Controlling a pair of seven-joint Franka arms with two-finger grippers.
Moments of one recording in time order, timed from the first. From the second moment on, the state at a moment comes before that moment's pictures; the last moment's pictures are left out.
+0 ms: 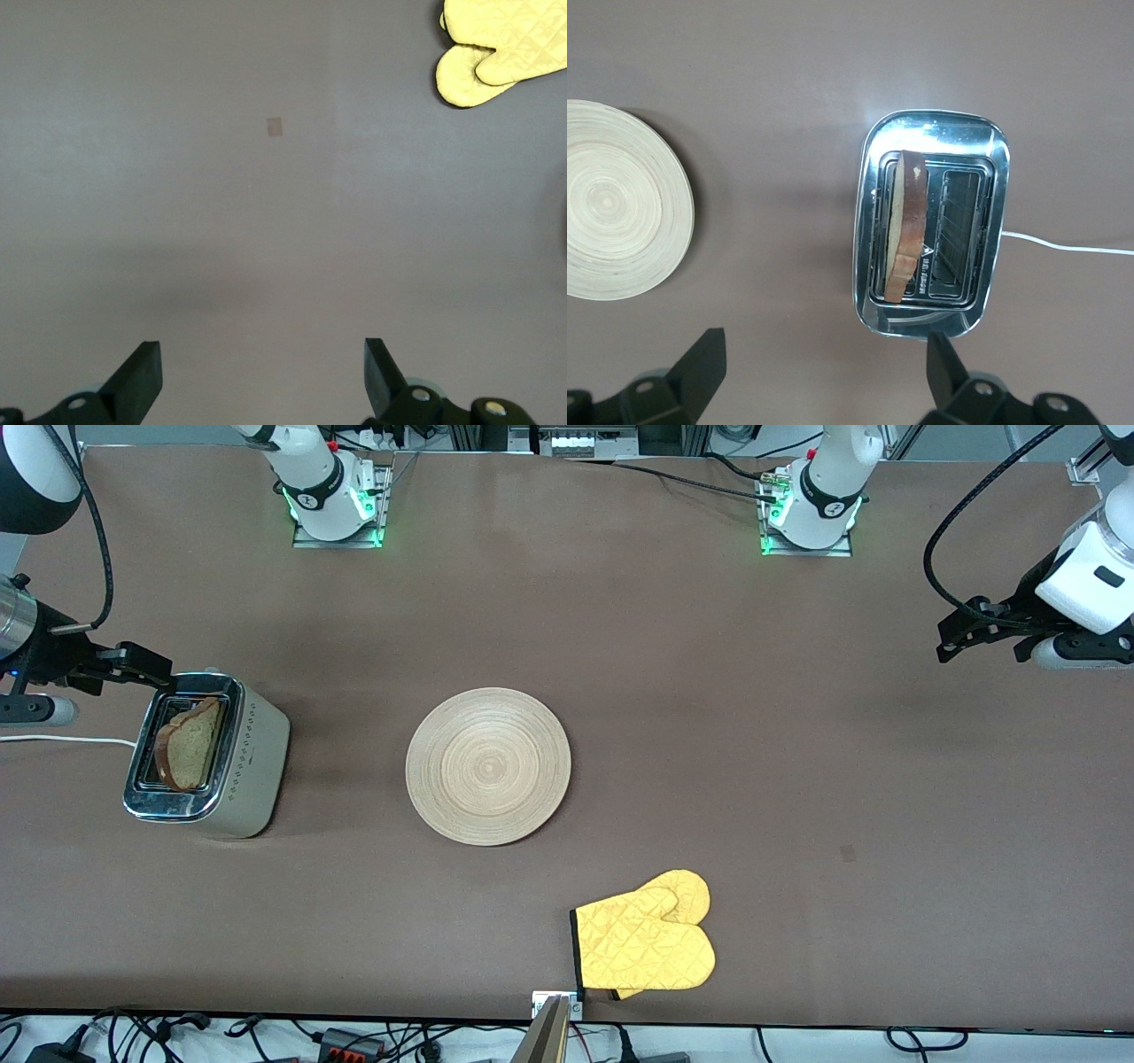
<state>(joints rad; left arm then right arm) -0.01 -0.06 -0.03 -1.72 0.00 1.69 -0.06 0.10 0.16 -0.10 -1.49 0.01 1.60 -0.03</state>
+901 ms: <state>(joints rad) -0.01 -0.06 -0.03 -1.72 0.00 1.69 -0.06 -0.10 0.17 0.08 -1.49 0.01 1.59 -0.03</state>
